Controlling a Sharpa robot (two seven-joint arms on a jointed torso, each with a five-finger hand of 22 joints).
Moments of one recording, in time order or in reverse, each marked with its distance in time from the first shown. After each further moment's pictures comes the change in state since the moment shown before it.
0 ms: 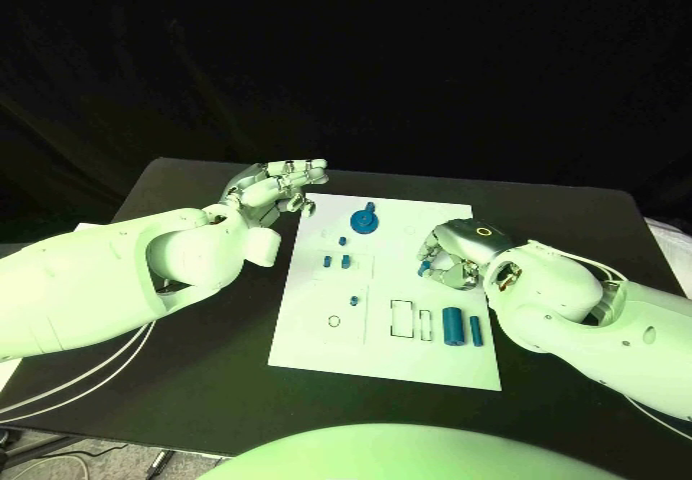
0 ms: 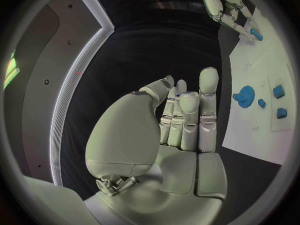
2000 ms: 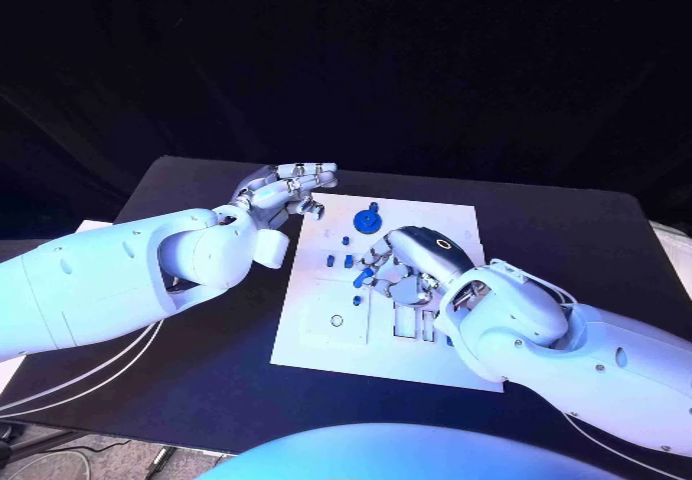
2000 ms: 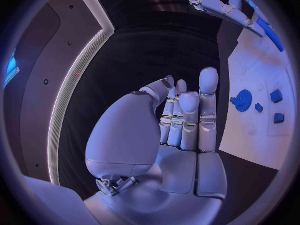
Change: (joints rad) left arm -0.007 0.020 0.000 -0.013 -0.013 0.019 -0.010; left_hand 0.004 0.004 -0.003 -0.003 0.000 0.000 0.000 0.000 -0.002 0.000 0.000 0.006 0.000 -0.003 0.003 0.000 -0.002 0.000 0.000 0.000 0.000 0.000; right arm -0.058 0.113 0.008 0.110 0.127 -0.181 0.075; right_hand 0.032 0.026 0.100 -0.044 0.005 0.086 0.017 0.011 0.015 0.107 0.002 -0.027 0.000 0.000 0.015 0.025 0.025 0.000 0.013 0.013 0.012 0.027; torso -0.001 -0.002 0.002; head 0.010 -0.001
